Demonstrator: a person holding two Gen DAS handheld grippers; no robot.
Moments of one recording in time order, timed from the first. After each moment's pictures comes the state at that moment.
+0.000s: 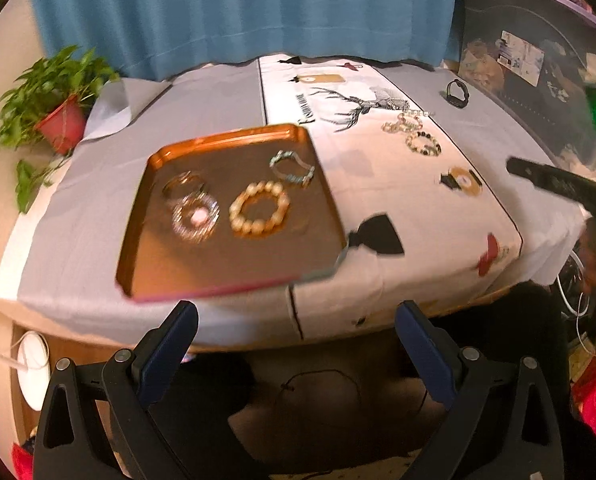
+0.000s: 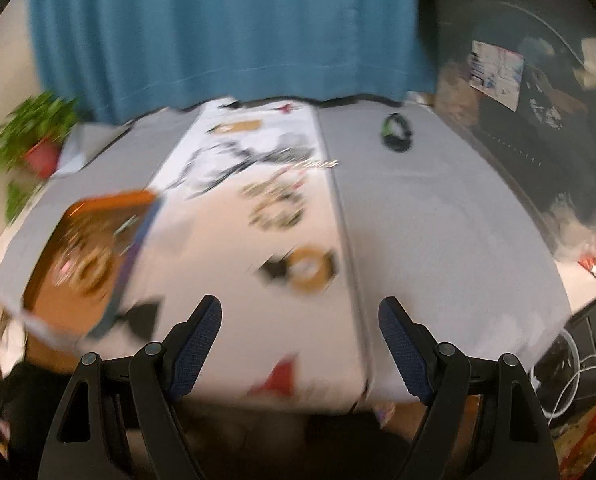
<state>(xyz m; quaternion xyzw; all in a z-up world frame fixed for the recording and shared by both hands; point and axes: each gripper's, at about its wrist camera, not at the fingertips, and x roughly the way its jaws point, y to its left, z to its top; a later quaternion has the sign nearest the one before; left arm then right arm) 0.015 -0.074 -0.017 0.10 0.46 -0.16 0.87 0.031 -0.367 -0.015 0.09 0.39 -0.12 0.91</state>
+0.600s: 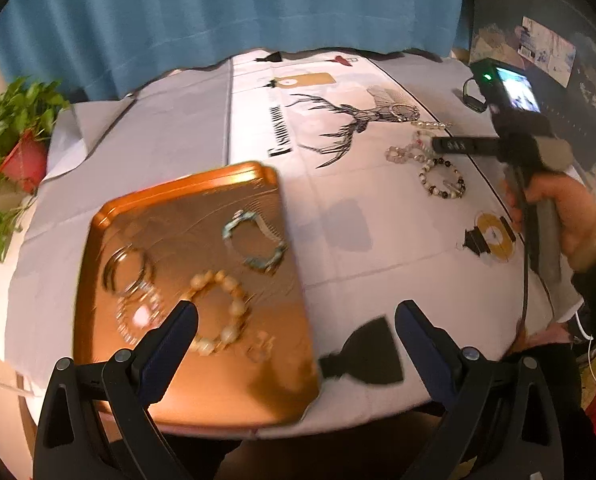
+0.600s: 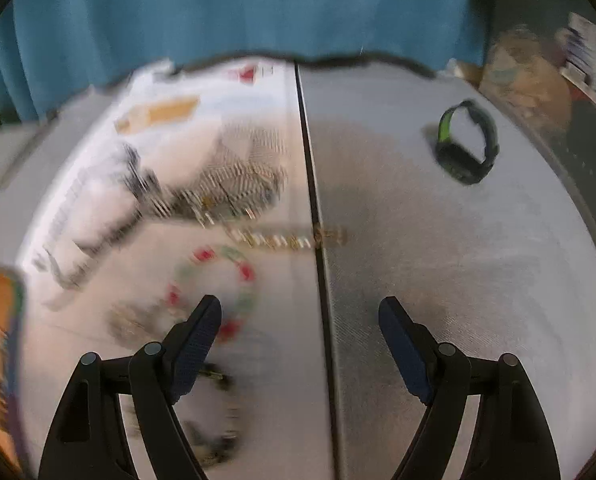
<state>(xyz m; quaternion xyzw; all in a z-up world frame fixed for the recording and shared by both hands) 0.123 -0.157 -0.040 0.13 0.47 -0.16 0.86 0.235 -0.431 -0.093 0.05 0.45 -0.13 0.88</state>
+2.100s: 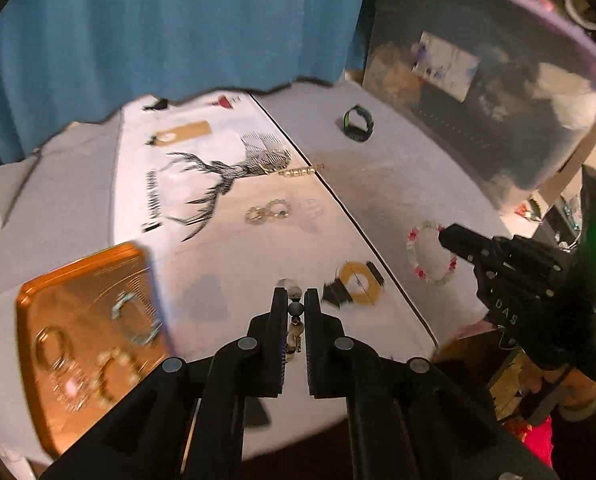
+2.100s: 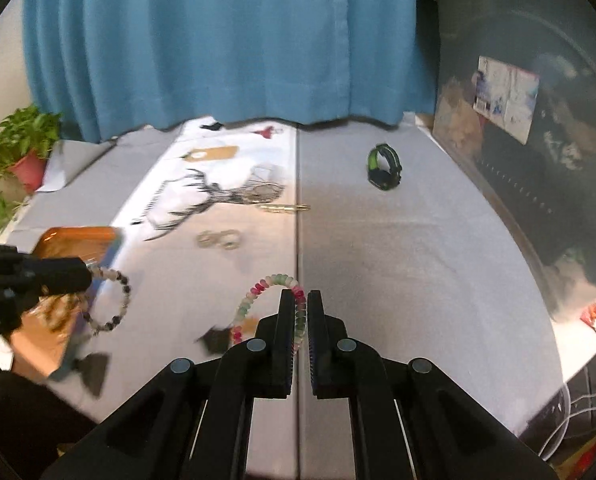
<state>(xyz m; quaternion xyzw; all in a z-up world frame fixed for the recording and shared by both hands) 0.100 -0.212 0.031 0.10 0.45 -0.32 0.83 0.033 -0.389 0.010 0.05 0.36 -0.09 0.93</state>
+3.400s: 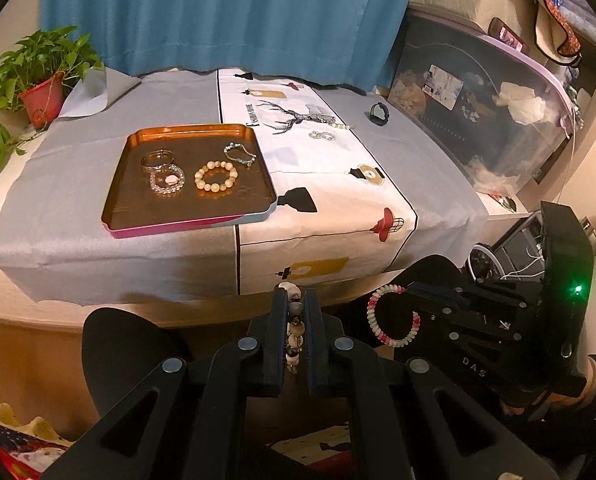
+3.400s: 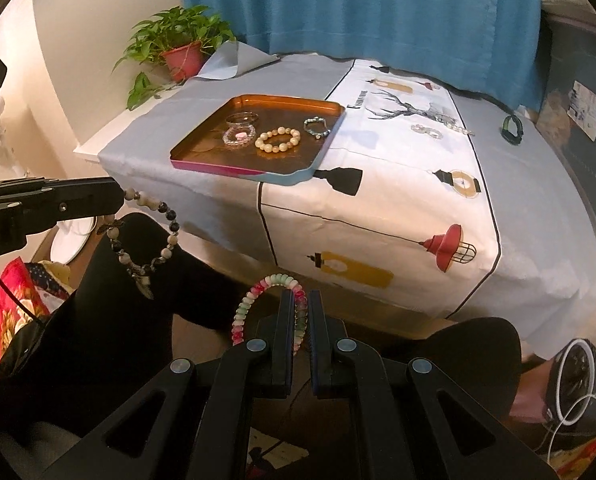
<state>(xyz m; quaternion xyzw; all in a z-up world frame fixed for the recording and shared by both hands) -0.099 -0.006 0.028 0.01 0.44 -0.27 0.85 -0.145 -0.170 -0.010 0.00 0.43 0.08 0.90</state>
